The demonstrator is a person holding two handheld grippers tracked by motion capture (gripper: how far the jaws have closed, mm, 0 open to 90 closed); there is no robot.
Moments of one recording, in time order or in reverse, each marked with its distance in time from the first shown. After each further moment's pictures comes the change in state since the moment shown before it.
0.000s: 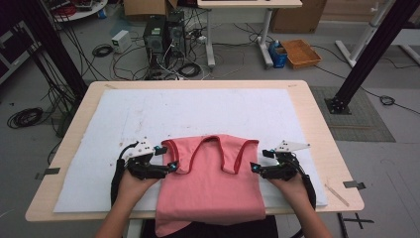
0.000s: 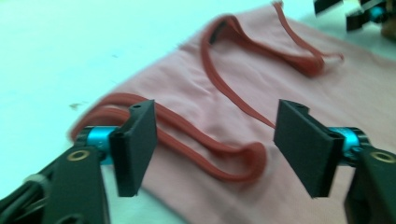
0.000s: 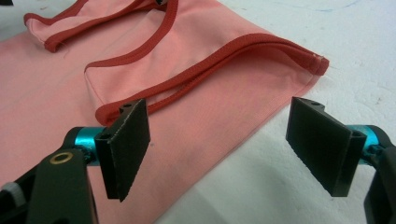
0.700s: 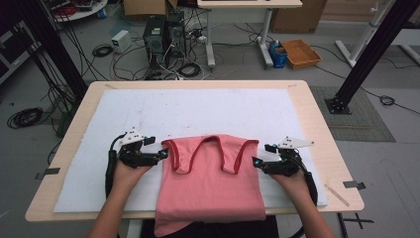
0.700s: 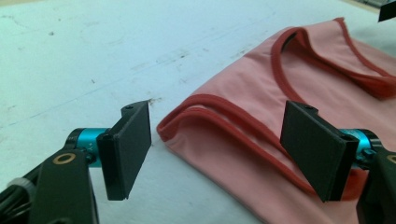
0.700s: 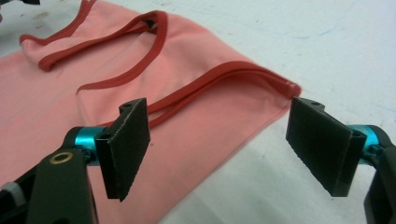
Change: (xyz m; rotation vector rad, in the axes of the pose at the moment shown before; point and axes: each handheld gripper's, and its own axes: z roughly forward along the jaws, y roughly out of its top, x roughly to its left) left arm 0.044 -0.002 0.007 0.013 0.094 -0.080; right arm -0.008 0.009 -0.003 -0.059 -0.042 -0.017
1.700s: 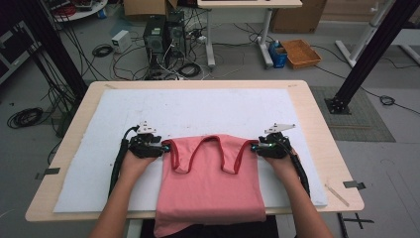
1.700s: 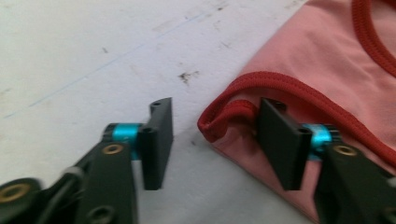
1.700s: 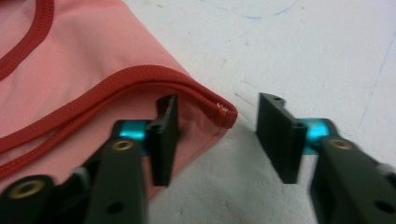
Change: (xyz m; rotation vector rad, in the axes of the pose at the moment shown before) left arm 0.016 0.007 0.037 0.204 0.077 0.054; right arm -0.025 0.023 0.047 0.184 -0.150 -0.053
